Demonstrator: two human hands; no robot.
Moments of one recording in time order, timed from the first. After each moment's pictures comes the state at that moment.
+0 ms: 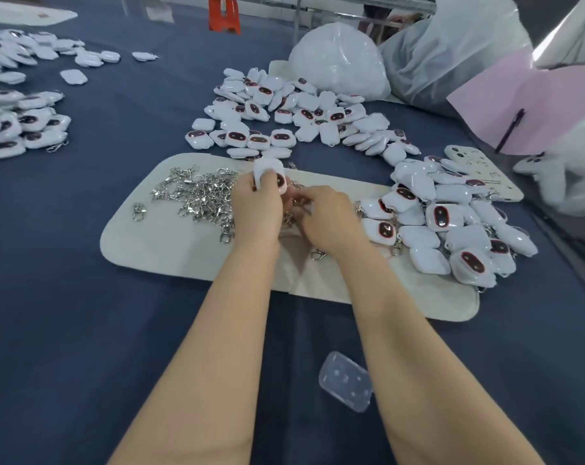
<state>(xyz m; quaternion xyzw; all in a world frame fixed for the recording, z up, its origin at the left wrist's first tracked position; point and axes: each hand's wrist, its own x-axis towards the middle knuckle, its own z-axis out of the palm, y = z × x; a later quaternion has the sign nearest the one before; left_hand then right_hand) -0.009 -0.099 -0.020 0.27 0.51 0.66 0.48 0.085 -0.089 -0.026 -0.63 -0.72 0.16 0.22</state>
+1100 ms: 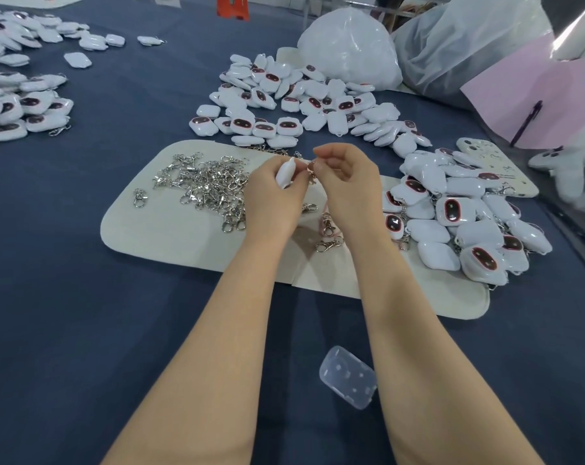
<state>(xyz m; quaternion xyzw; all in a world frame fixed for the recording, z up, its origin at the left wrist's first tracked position) -0.008 -0.100 -0.030 0.51 0.56 0.58 0.30 0.087 -0.092 -0.016 -0.52 -0.58 0.32 0.53</state>
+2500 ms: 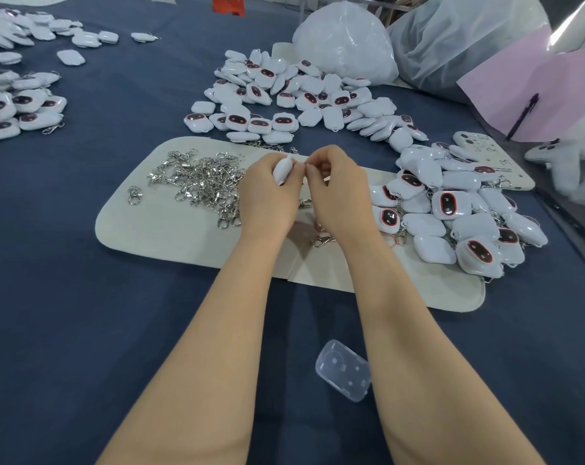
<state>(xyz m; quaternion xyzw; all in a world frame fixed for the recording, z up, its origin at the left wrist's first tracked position) -0.007 -0.102 -0.031 0.53 0.60 0.55 0.25 0.085 -0.089 -0.026 -0.57 -0.67 0.19 0.43</state>
